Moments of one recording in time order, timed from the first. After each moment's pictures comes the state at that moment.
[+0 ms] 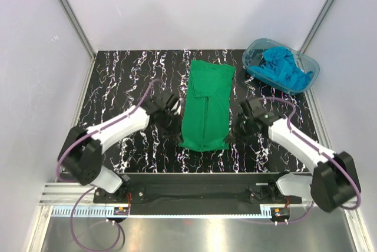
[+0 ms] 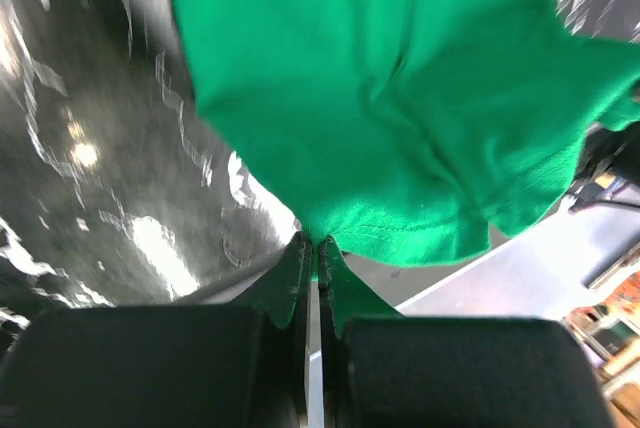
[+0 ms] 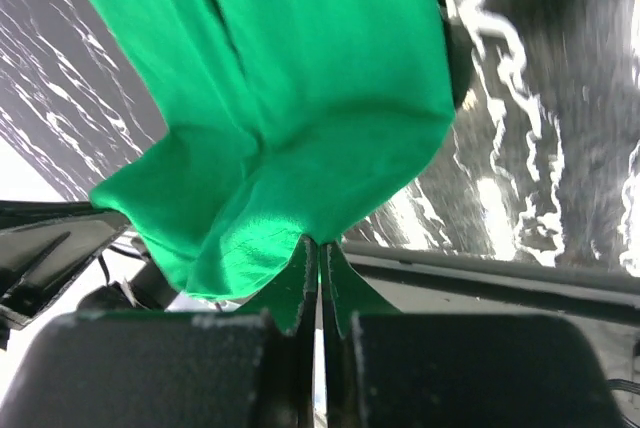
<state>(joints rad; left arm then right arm) -0.67 1.46 0.98 -0.71 0.34 -0.62 0.49 1.19 0.75 -0.66 -0.28 1.04</state>
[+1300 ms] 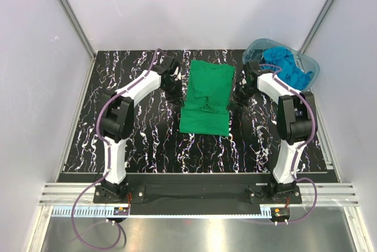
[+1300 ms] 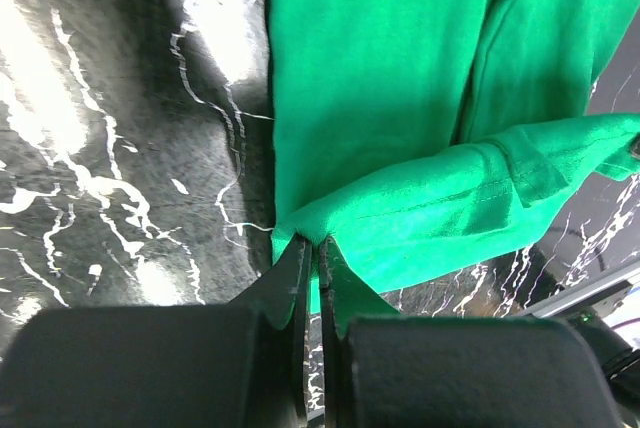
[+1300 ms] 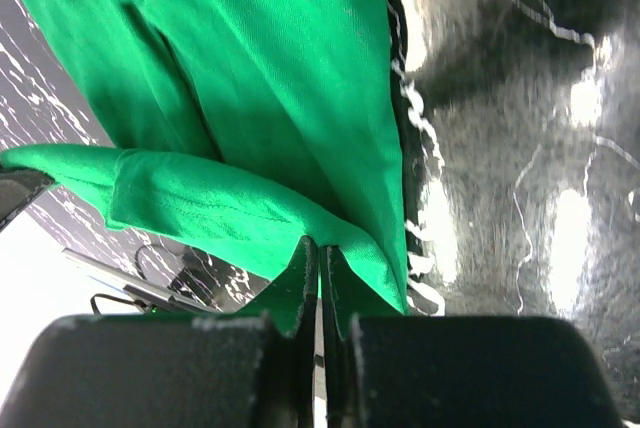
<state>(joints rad) -0.43 2.07 1.69 -0.81 0.31 -0.47 0.19 1.95 1.43 -0.76 -0.41 0.55</state>
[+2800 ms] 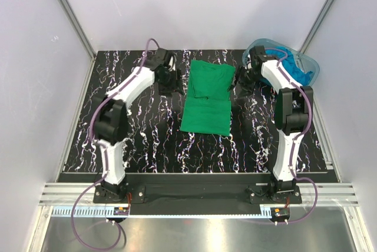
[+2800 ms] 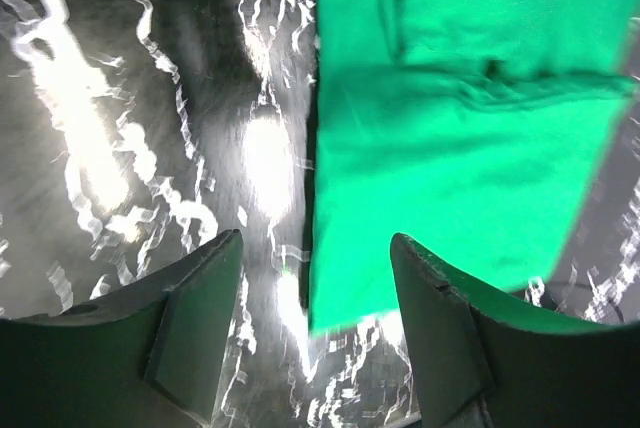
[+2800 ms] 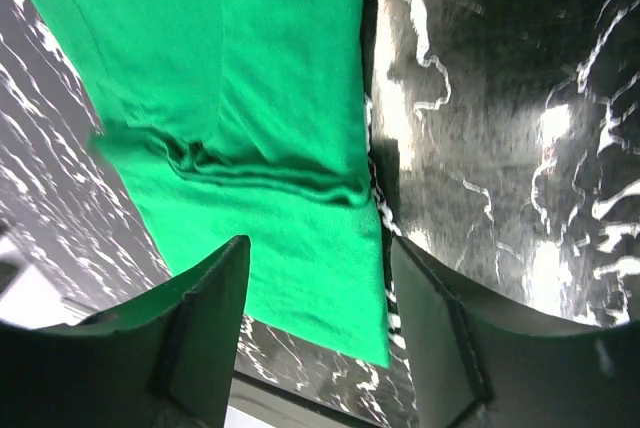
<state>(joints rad) -0.39 2.05 1.74 -0.79 0.21 -0.44 0.12 2.13 1.78 -0.87 -0.36 0.48</state>
